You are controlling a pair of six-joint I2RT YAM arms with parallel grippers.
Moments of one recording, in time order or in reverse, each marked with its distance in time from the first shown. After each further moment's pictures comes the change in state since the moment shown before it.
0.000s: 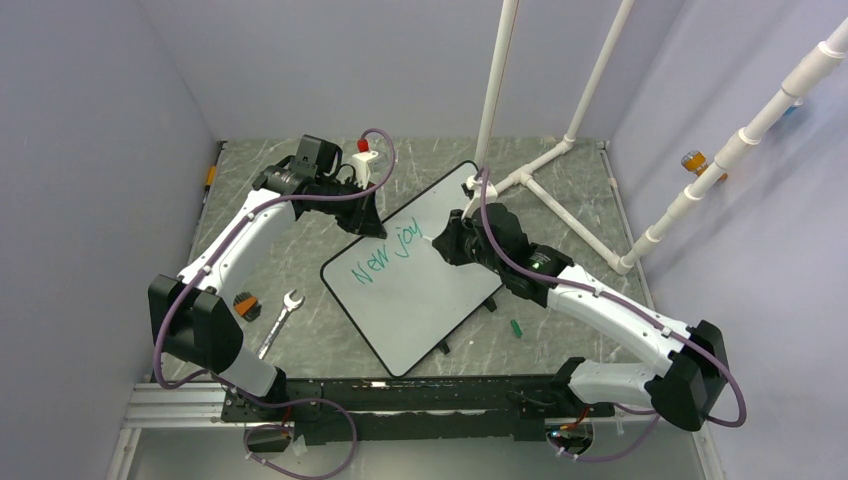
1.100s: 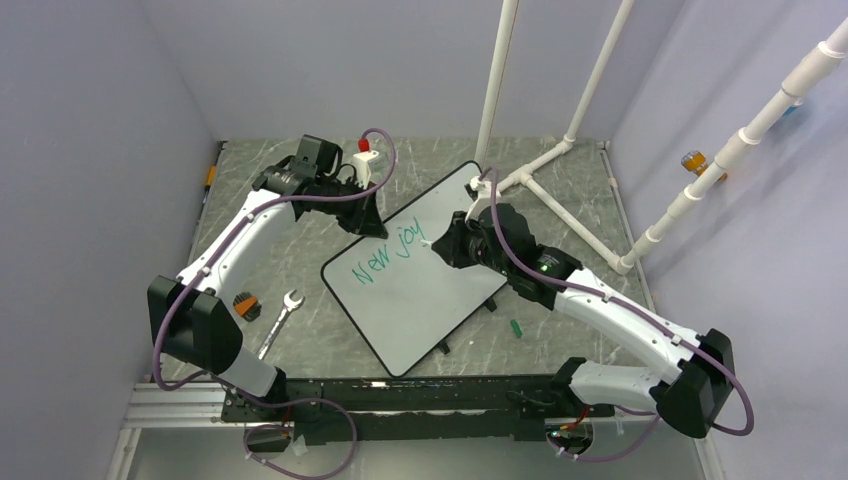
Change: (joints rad) left arm -0.003 -0.004 0.000 0.003 0.011 0.000; right arm -0.004 -0.053 -0.028 -0.020 -0.072 0.029
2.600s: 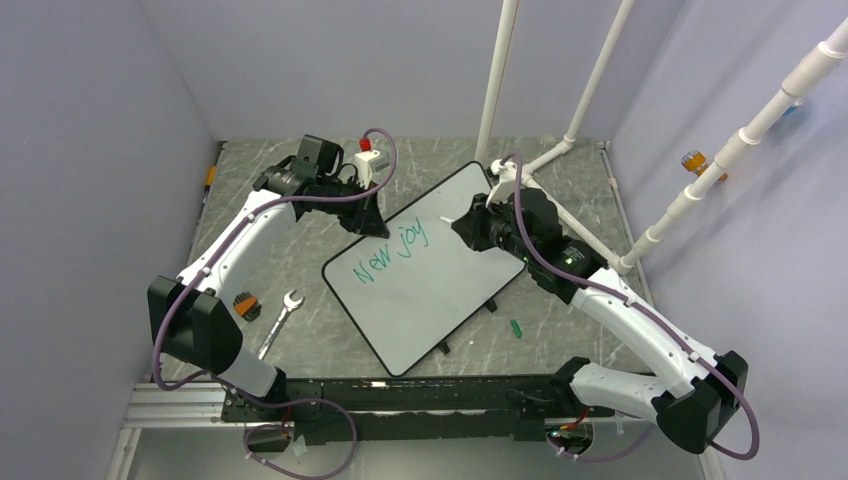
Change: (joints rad) left arm -0.008 0.000 0.000 0.012 0.010 0.003; right arm -0.117 -0.068 0.082 -0.059 -0.042 -0.183
